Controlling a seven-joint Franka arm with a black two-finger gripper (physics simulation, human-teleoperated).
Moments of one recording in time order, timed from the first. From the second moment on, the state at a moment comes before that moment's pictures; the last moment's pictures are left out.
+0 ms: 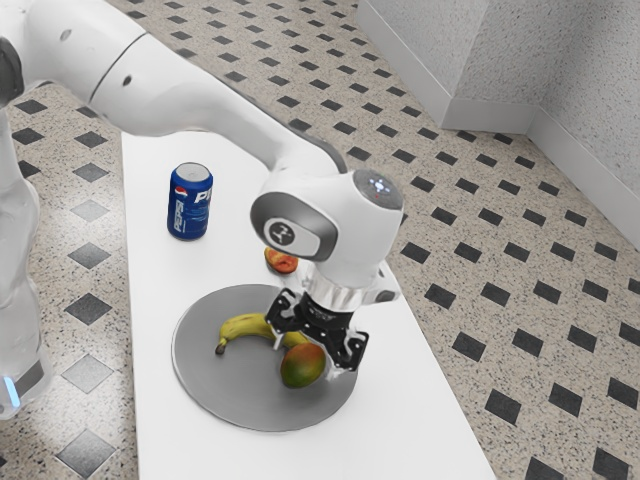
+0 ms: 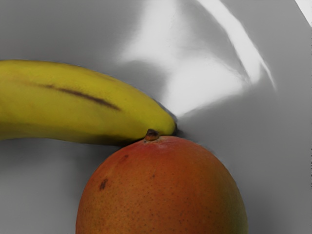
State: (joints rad) arm -0.11 -0.09 -0.39 -2.11 -0.03 1.96 -1.35
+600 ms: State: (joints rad) arm -0.11 -0.04 -0.37 -2.13 -0.02 2.00 -1.36
